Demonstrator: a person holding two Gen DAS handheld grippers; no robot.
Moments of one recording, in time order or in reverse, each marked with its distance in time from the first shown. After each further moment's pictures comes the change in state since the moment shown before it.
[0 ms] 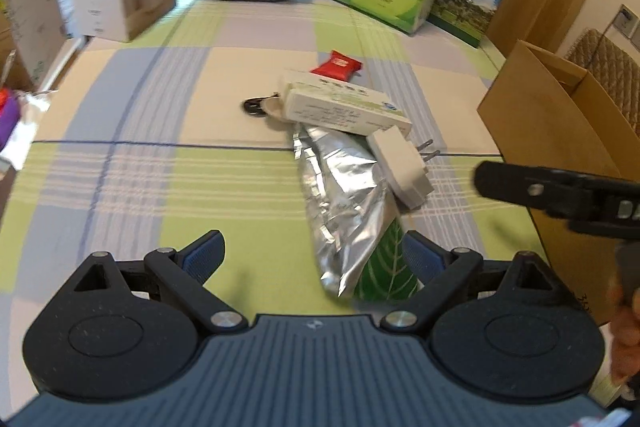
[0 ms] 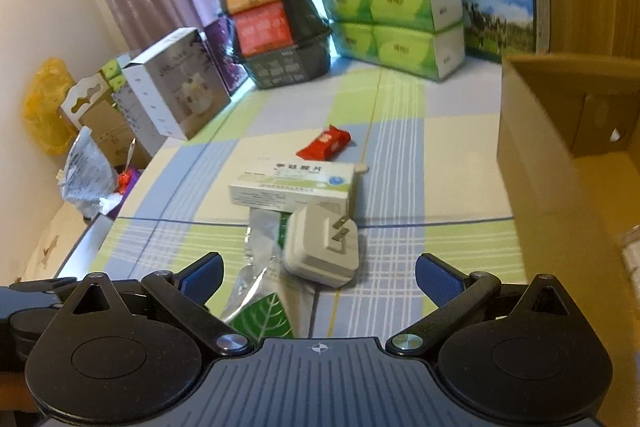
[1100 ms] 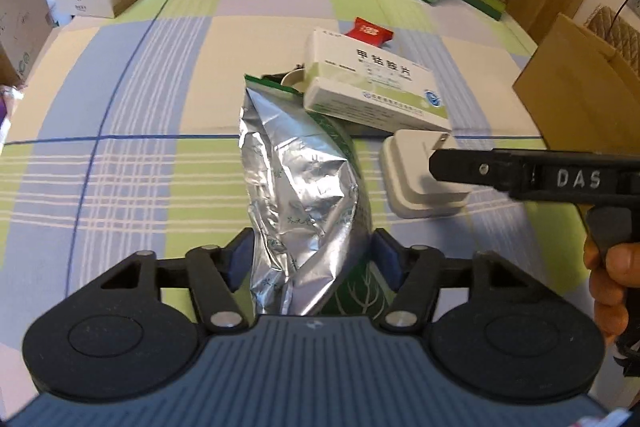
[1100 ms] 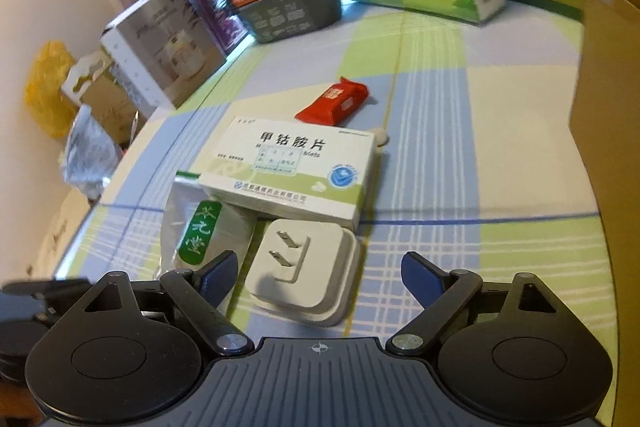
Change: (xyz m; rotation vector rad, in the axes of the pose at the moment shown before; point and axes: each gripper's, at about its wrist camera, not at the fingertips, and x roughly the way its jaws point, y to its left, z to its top) left arm 0.050 0.037 0.007 0.035 0.071 0.012; right arm 0.092 -0.008 0.006 -0.041 0.104 0.054
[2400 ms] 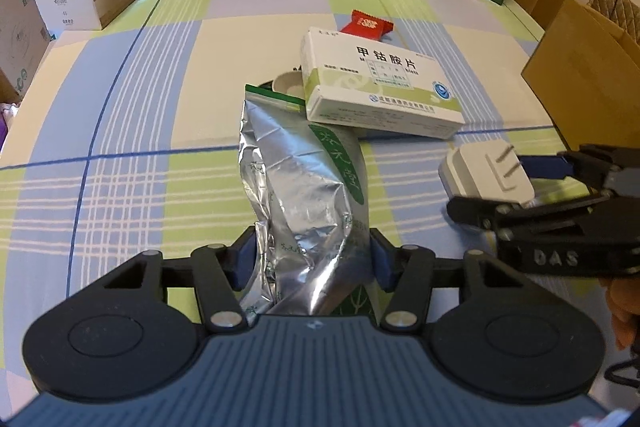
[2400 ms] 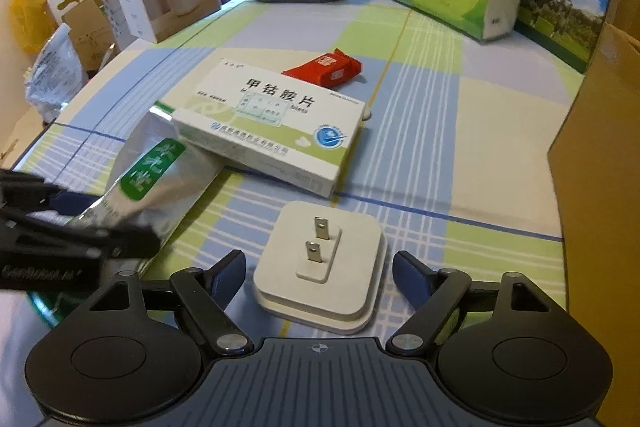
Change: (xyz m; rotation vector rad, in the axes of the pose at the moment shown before) left arm 0.017 -0.010 0.007 0.052 0.020 0.021; right arm 0.008 0.009 -0.018 -0.189 0.059 -0.178
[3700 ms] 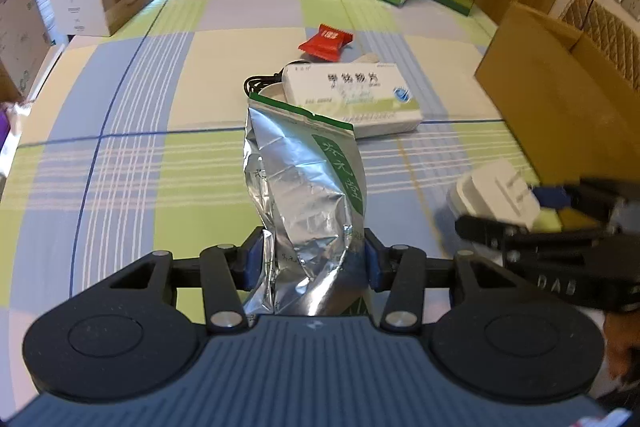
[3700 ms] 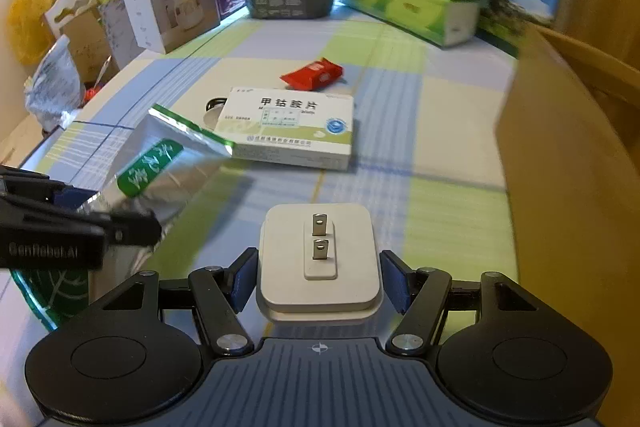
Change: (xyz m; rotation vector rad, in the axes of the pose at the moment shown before) left arm -0.062 -0.023 -0.031 -0.018 -0.053 -0.036; right arm -0.083 0.021 -0.047 0.042 -0.050 -0.040
